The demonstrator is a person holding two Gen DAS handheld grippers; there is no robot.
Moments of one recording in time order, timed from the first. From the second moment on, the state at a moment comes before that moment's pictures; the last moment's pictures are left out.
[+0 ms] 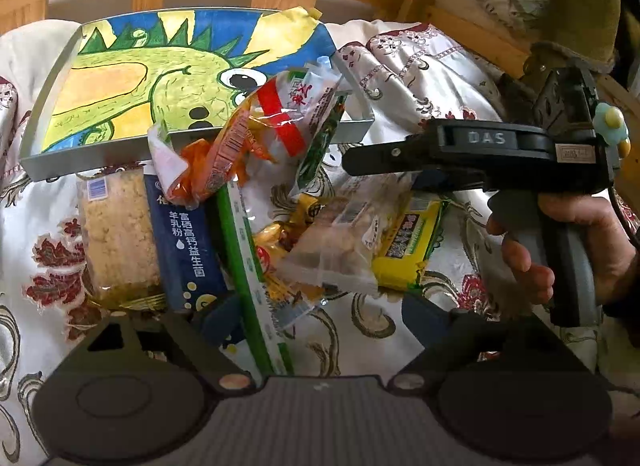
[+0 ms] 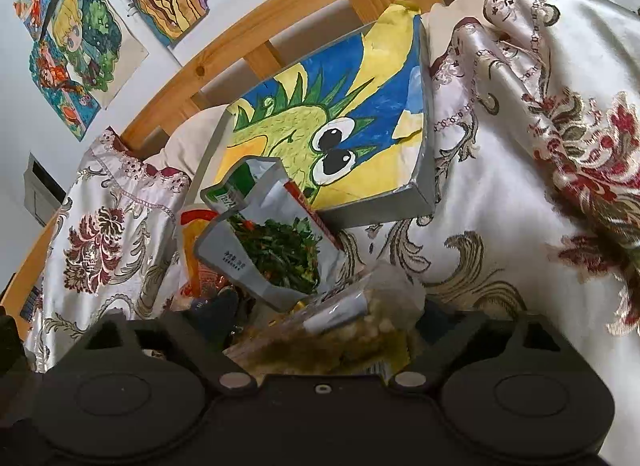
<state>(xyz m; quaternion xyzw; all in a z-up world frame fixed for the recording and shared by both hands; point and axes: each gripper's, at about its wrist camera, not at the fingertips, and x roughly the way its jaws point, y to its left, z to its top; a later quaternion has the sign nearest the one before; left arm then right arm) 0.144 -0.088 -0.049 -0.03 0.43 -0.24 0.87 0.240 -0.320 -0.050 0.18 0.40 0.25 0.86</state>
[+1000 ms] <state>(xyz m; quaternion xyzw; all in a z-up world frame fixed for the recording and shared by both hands) 0.153 -0.070 -0.062 -0.13 0.47 -0.14 0.86 0.239 -0.333 -0.048 0.19 0.40 0.23 0.86</state>
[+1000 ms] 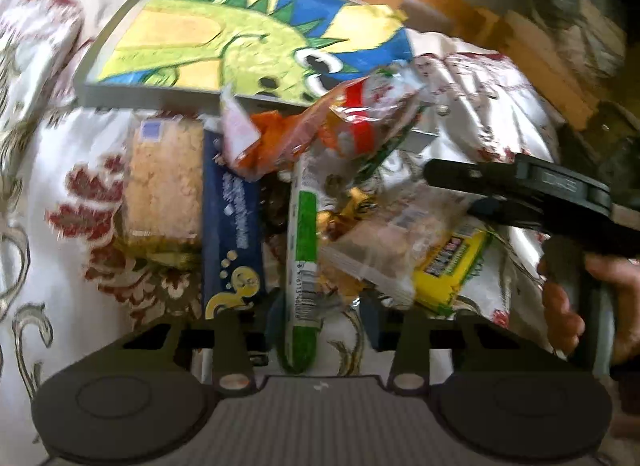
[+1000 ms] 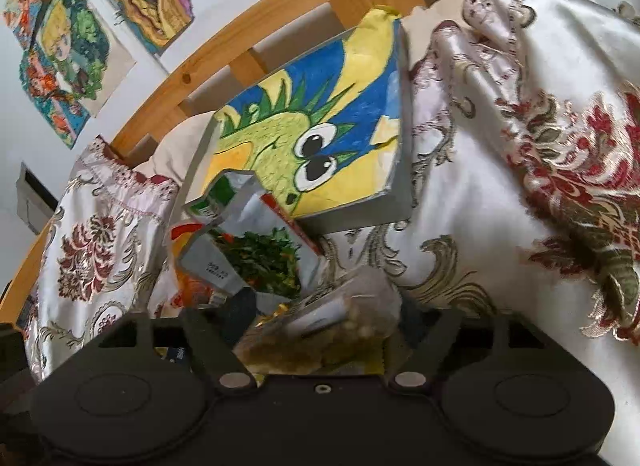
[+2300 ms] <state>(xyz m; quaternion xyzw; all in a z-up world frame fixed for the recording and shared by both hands) 0.114 -0.065 -0.047 -0.15 0.48 -0.17 0.84 0.207 -0.345 0.003 0.19 0.30 0.27 0.89</state>
